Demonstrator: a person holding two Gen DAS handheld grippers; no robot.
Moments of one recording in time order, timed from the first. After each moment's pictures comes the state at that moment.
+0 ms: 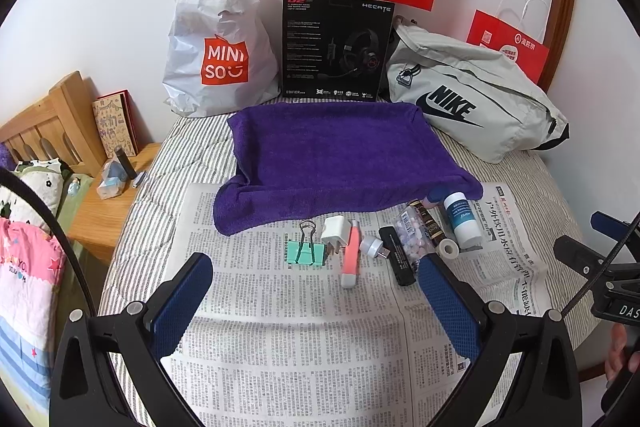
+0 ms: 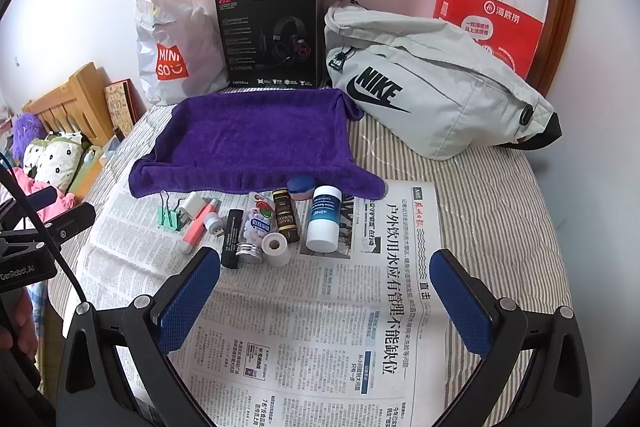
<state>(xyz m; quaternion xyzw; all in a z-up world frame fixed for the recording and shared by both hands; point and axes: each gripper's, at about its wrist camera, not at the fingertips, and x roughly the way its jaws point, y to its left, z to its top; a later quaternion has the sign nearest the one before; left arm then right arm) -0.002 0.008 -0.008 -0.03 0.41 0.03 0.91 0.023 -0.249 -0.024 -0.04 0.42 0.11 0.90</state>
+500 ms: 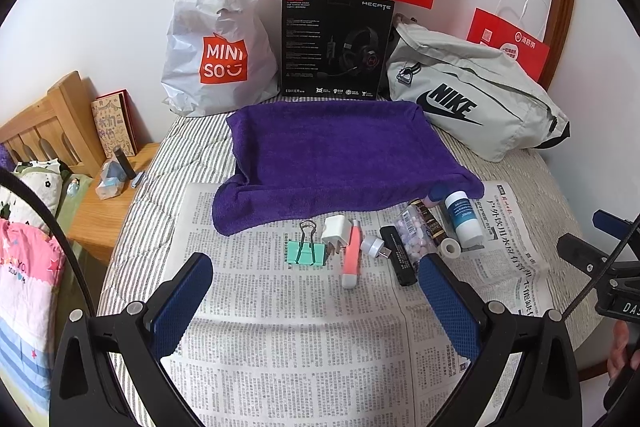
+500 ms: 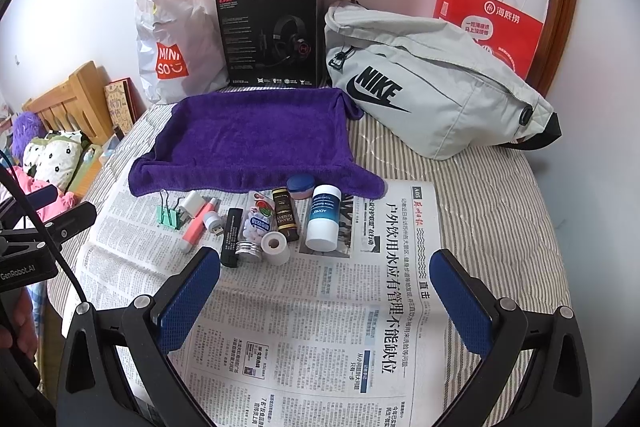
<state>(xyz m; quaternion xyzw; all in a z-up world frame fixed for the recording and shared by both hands) -0.003 0.007 -0.010 -0.03 0.41 0.03 0.91 0.024 -0.248 -0.024 -0.04 0.42 0.11 0.90</state>
